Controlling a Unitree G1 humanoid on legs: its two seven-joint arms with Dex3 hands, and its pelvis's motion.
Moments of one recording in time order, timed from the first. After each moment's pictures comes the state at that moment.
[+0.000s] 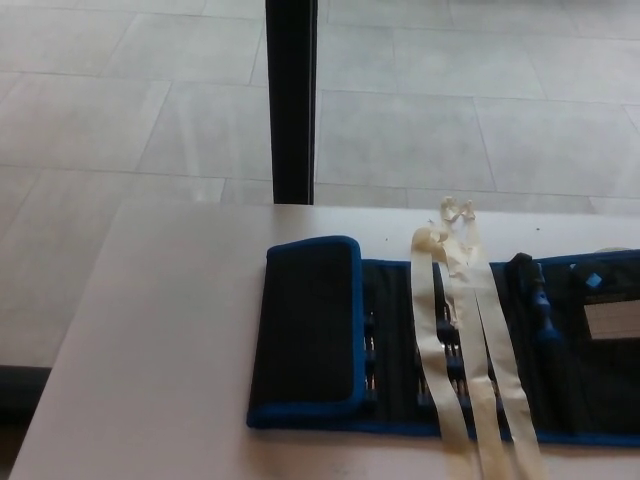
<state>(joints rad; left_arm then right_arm) -0.02 0.66 0.56 1.28 -0.19 -0.05 0.01 -0.20 -0.48 -0.40 0.34 0.48 0.55 0.03</state>
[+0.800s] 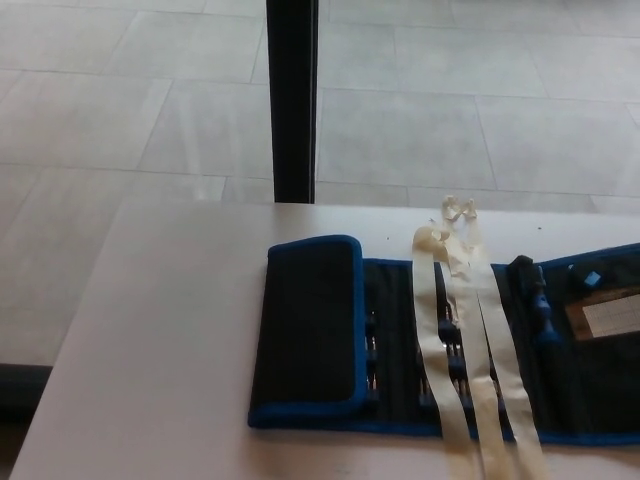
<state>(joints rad) -0.02 0.66 0.54 1.28 -0.20 -0.05 0.02 -0.29 -0.49 -0.58 0.52 0.47 0.48 0.01</state>
